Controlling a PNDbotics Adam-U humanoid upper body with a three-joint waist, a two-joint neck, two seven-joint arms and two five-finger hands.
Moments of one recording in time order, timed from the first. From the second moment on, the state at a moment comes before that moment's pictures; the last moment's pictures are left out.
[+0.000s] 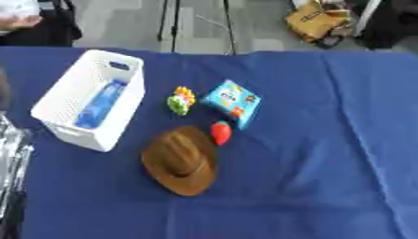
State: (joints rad) left arm -0.72 0.11 -0.10 -1.98 -0.35 -0.33 0.31; right arm -0.25 -0.29 -0.38 -1.98 0.69 -0.39 -0.85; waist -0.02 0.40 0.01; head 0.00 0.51
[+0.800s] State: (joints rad) left arm -0.70 0.11 -0.10 -1.98 -0.33 -0.34 0.29; right arm -0.13 -0.45 -0.22 -1.98 0.74 -0.22 -0.85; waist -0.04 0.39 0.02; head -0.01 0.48
